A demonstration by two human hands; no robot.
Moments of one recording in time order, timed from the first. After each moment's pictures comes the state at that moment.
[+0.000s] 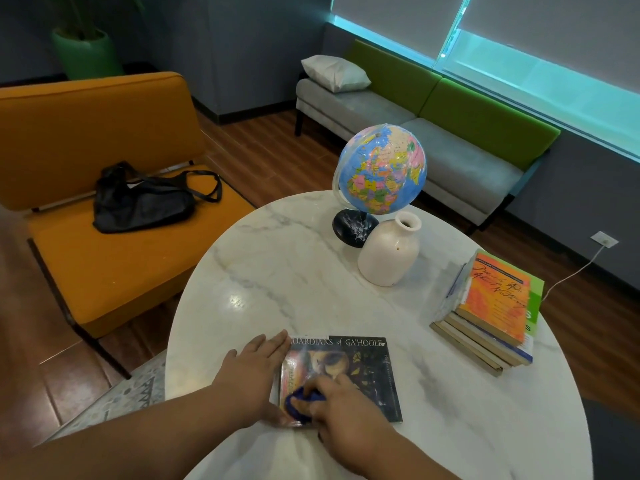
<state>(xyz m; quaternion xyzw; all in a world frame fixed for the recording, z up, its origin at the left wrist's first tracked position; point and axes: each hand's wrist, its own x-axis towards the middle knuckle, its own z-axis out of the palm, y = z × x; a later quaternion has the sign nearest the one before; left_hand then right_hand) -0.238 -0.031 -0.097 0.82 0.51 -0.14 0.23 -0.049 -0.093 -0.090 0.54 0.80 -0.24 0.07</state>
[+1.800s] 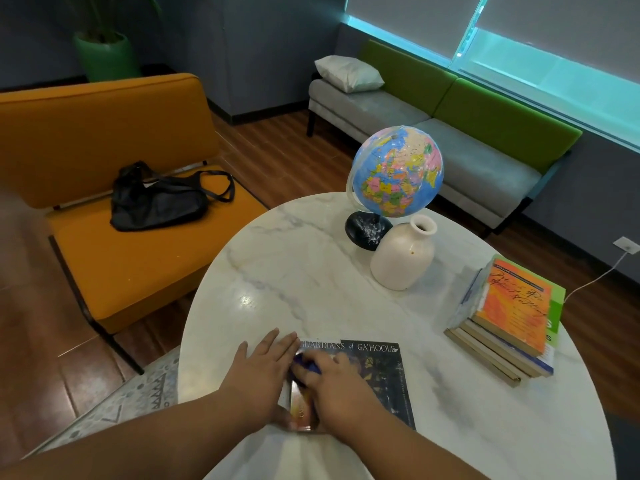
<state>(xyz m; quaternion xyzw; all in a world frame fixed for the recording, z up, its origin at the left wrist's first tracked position) -0.237 -0.031 -0.092 0.83 0.50 -0.17 0.20 -0.073 -0.060 -0.085 0.55 0.80 -0.20 0.08</state>
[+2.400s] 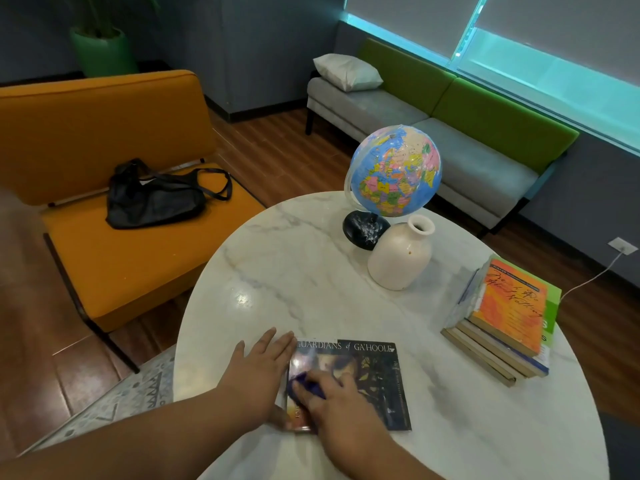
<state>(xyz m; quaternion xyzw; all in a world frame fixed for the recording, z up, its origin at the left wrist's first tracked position) -0.237 -0.030 -0.092 0.83 0.49 -0.18 0.19 -0.062 -0.092 -0.105 0.57 0.80 -0.19 0.05</state>
